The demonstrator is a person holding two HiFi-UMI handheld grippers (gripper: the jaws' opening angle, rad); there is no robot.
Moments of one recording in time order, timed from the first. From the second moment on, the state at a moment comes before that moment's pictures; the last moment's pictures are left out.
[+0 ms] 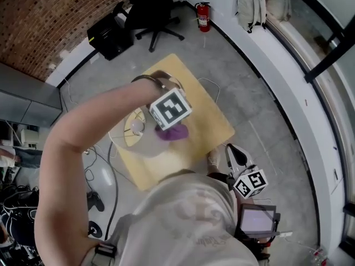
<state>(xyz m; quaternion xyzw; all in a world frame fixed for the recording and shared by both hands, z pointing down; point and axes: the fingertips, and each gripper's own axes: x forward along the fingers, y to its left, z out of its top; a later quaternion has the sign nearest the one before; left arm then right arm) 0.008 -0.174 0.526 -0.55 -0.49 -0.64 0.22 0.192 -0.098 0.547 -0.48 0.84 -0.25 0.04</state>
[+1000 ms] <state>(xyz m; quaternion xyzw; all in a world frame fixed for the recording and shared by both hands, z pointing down) 0.033 -0.159 0.394 -0.74 -0.11 -0.59 0.30 0.152 -0.043 0.525 -0.47 0.86 -0.21 0.03</state>
